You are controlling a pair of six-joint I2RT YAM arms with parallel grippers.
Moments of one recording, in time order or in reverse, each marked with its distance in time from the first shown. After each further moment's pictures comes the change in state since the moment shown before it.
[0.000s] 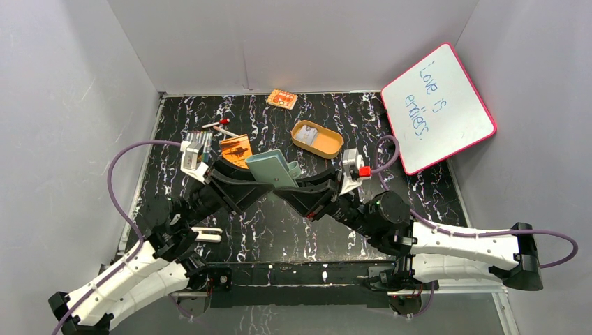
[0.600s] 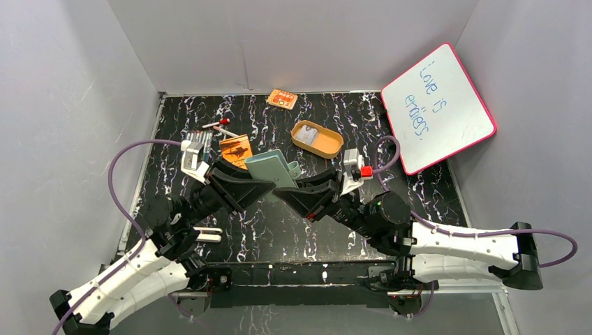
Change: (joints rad) left arm 0.001 0.015 -0.010 0.059 0.034 0.011; right arm 0.003 0.004 -0.004 0.033 -0.003 0.022
